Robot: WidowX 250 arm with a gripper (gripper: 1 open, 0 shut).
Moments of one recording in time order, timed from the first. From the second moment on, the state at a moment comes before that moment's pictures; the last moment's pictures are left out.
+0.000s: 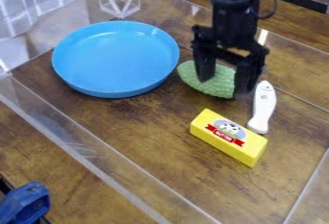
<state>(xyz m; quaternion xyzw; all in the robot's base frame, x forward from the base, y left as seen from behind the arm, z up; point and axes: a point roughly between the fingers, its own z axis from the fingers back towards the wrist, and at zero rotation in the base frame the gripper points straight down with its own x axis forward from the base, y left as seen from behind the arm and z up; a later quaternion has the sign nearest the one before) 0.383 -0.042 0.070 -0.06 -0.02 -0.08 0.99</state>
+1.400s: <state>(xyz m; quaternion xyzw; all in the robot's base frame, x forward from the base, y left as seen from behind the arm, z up) 0.409 -0.021 0.042 -0.09 -0.02 -0.23 0.97</state>
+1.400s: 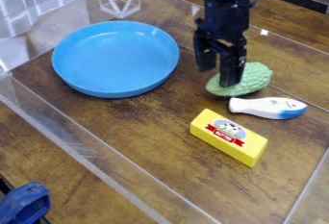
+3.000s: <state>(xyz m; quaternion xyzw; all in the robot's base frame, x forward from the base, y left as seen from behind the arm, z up) 0.446 -0.034 0.027 -0.08 -0.02 -0.30 0.95</state>
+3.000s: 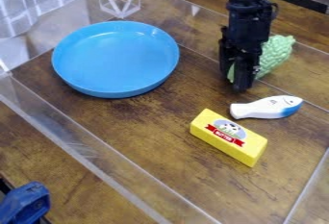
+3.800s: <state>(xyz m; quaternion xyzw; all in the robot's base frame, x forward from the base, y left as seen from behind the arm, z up) 0.441 -0.045 0.027 -0.07 -0.01 -0.32 0.95</state>
